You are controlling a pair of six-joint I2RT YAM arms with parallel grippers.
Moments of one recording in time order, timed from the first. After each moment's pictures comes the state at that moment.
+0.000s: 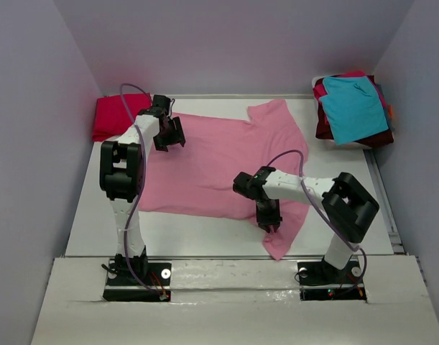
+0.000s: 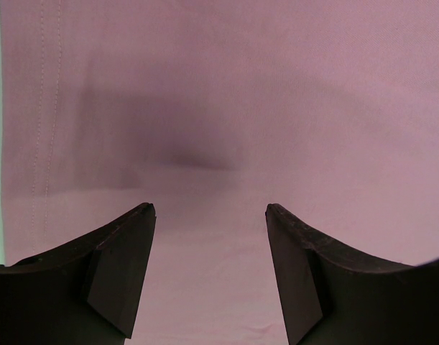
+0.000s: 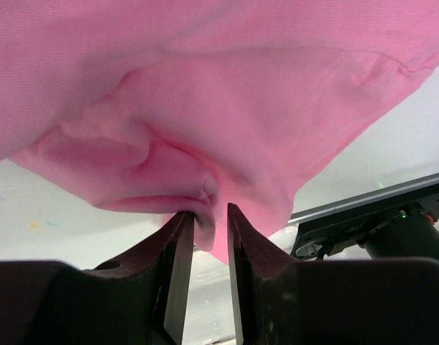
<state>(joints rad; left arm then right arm) -0.15 2.11 1.68 -0.67 0.04 -0.40 0.88 1.75 1.13 -1.15 0.18 0.96</state>
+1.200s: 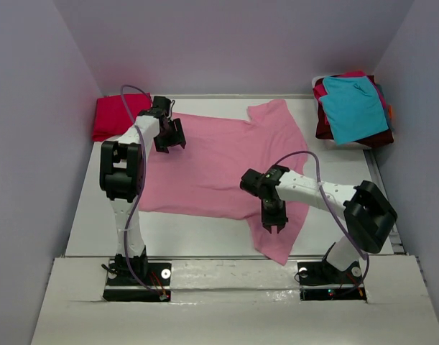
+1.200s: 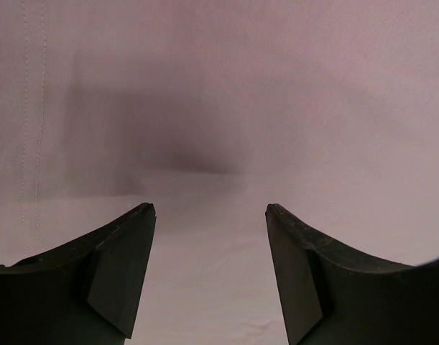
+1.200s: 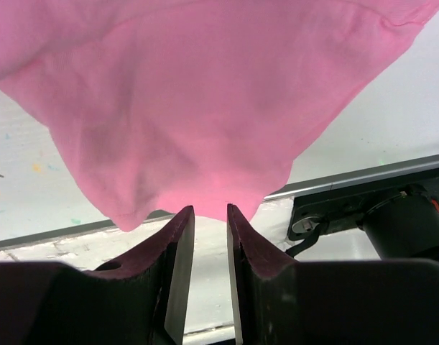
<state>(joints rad) -0.15 2.11 1.66 -0.67 0.06 -0.39 0.87 1.60 1.10 -1.20 0.13 0.97</state>
